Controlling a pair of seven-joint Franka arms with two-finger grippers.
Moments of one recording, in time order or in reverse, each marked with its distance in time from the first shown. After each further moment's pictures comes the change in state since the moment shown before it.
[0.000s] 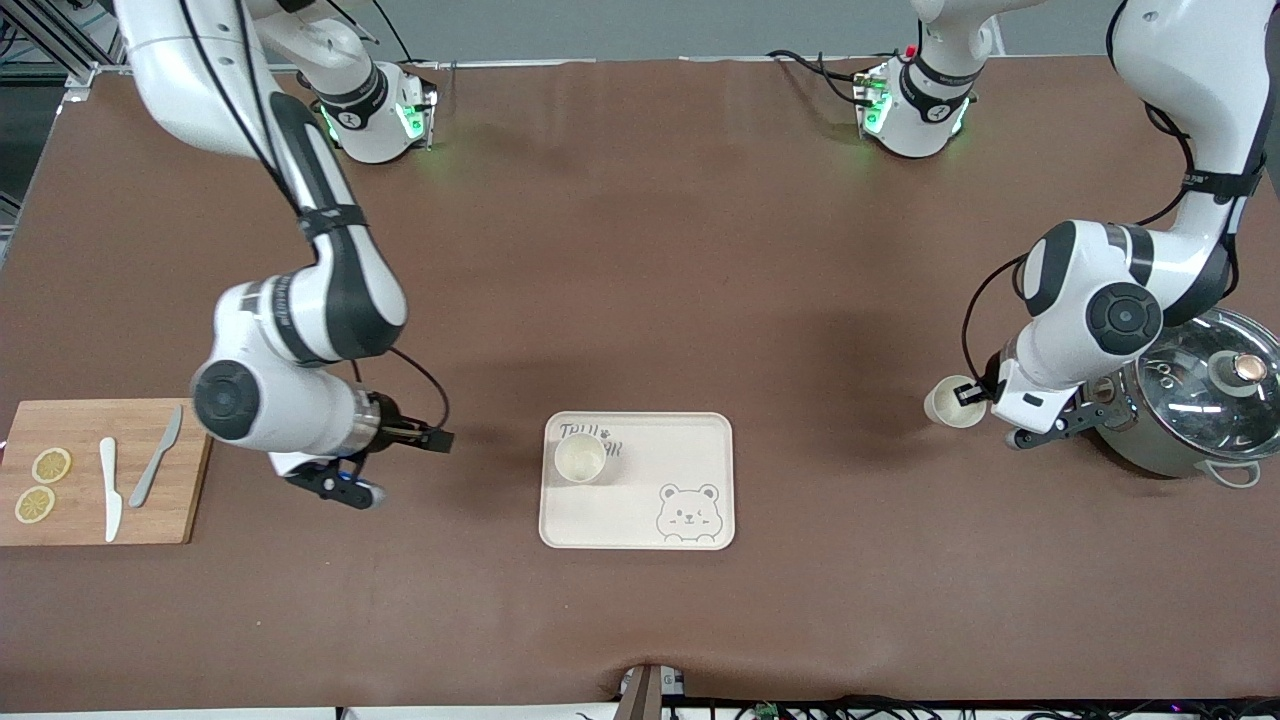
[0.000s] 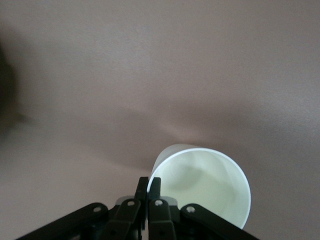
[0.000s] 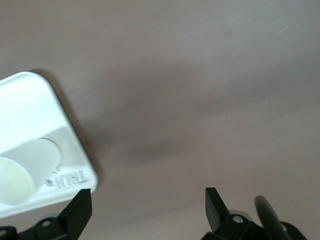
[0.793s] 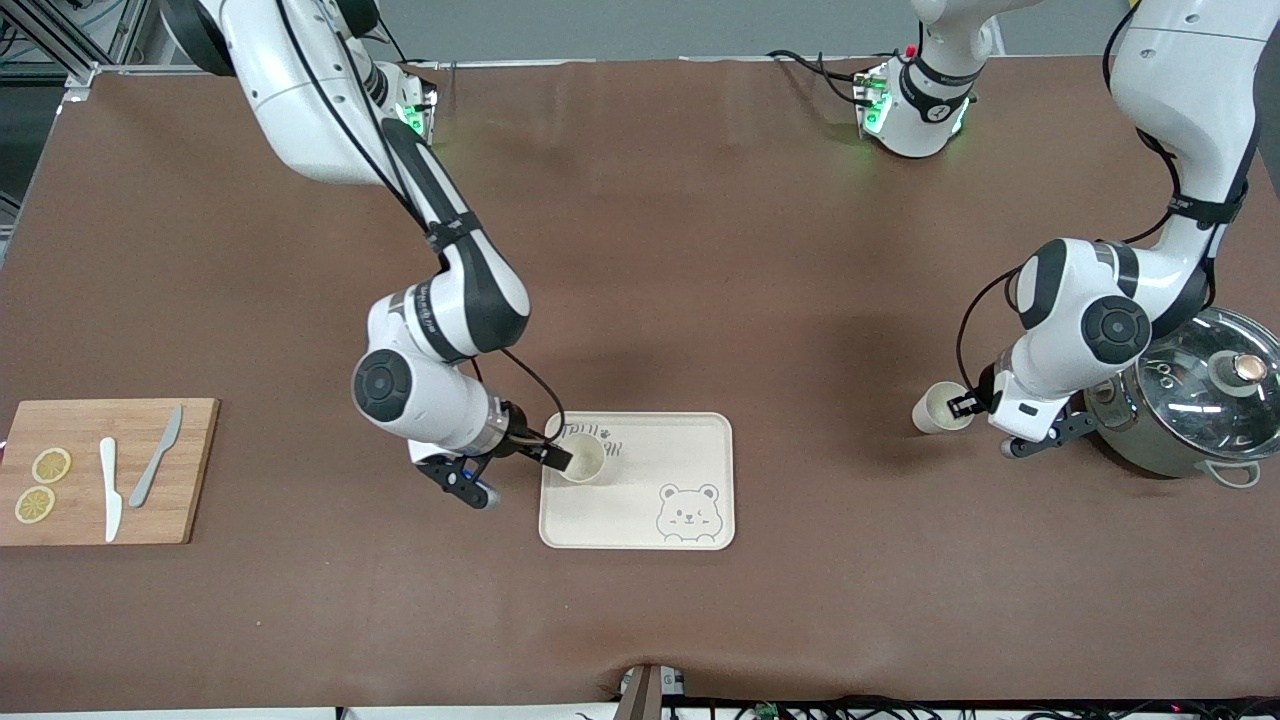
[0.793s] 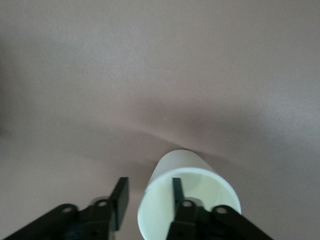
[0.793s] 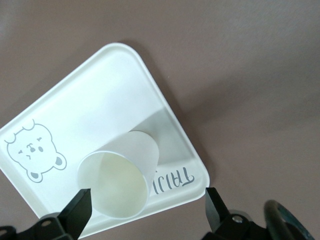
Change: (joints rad) left arm 0.024 0.051 0.000 0.006 0.000 0.080 -0.001; right arm 0.150 0.142 0.020 0.074 0.128 0.252 0.226
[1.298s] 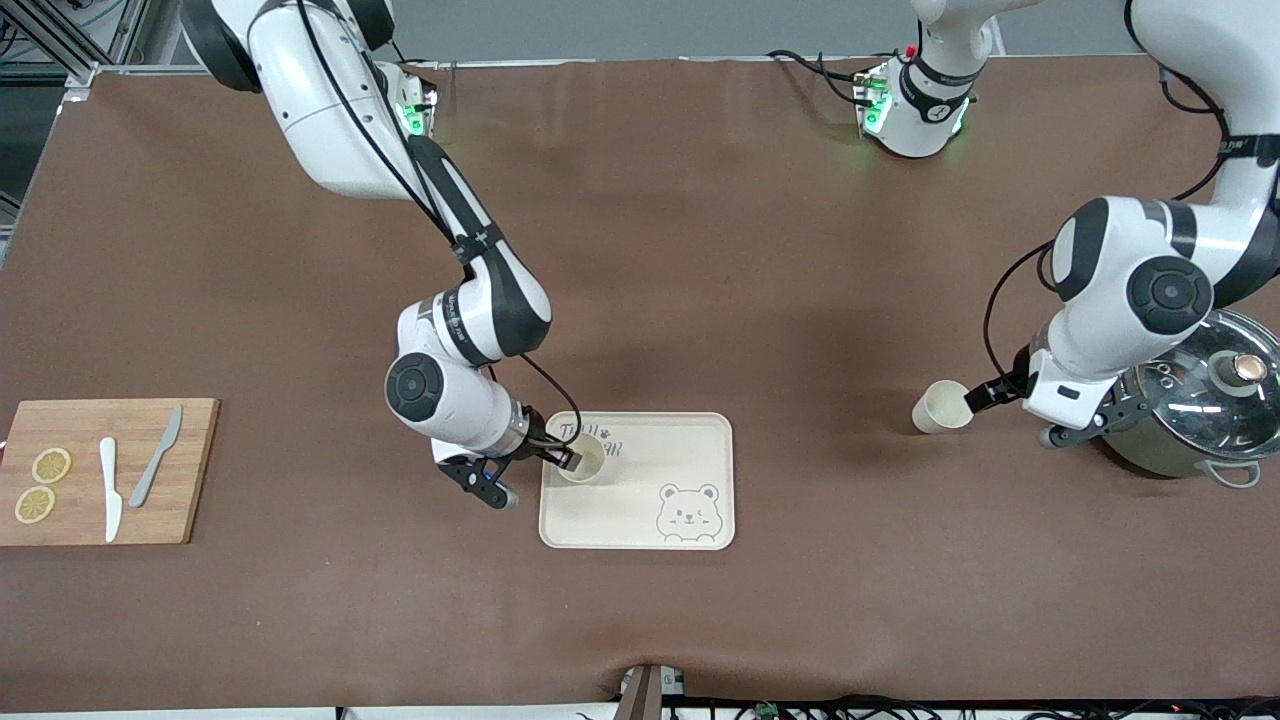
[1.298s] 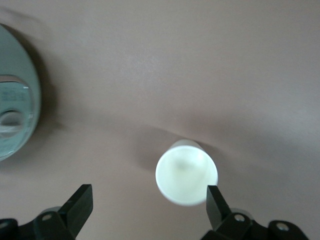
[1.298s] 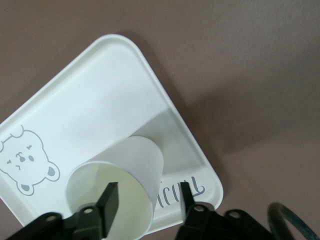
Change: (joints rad) left arm 0.001 -0.158 -0.049 0.101 0.000 -0.274 0.006; right arm 0.026 0.049 -0.001 0.006 0.000 0.063 0.038
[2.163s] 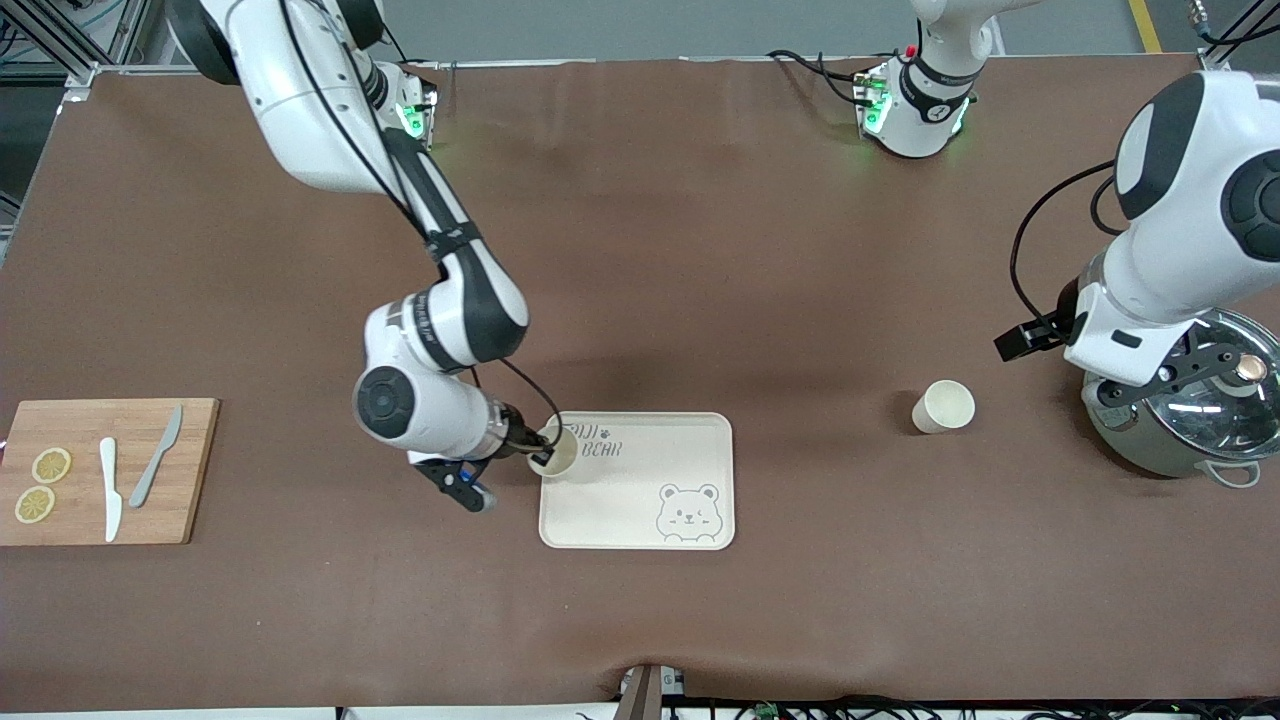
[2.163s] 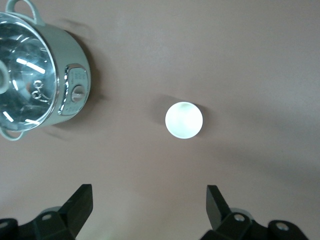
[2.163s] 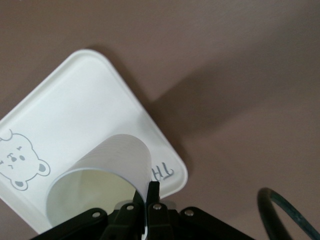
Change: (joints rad) left arm 0.000 -0.042 -0.117 0.370 0.000 -0.531 0.001; right arm -0.069 -0.073 -0.030 0.050 -0.011 -0.265 0.017
